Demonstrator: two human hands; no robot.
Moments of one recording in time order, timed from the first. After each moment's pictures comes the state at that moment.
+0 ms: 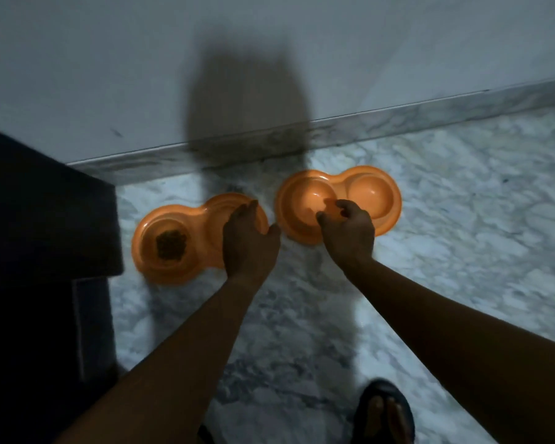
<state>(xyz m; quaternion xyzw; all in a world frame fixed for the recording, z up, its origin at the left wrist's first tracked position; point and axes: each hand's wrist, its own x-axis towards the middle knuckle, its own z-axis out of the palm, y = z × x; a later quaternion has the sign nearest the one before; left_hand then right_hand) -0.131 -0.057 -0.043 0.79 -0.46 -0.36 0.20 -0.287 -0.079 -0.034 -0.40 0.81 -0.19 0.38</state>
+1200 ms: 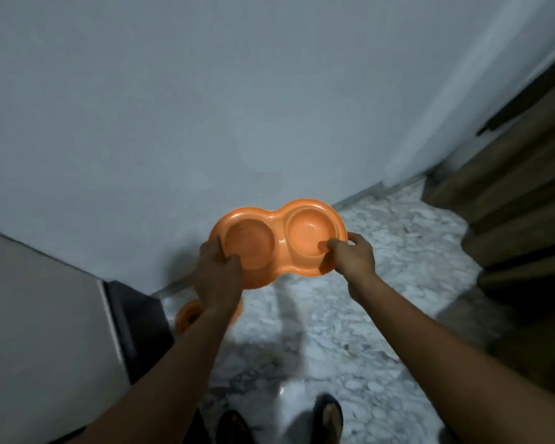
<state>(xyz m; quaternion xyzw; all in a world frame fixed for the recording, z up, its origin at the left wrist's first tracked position) -0.150 -0.011 0.518 0.74 -0.47 -0.39 0.28 -0.358 0.011 0.521 -0.15 0.81 -0.38 0.42</state>
